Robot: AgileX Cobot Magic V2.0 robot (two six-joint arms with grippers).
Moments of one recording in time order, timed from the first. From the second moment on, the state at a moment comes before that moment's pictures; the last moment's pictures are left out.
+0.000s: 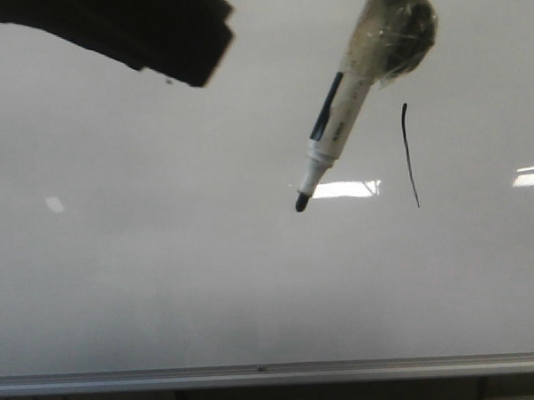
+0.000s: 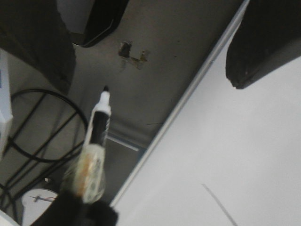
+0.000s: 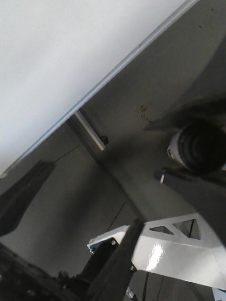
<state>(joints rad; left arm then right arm) -0.76 1.14 -0.90 -0.58 0.64 0.74 0.31 1.15 -0.98 0.91 1.04 -0.83</state>
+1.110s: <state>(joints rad) -0.86 1.27 -0.96 -0.64 0.65 0.75 0.36 1.15 -0.98 1.01 1.03 -0.89</state>
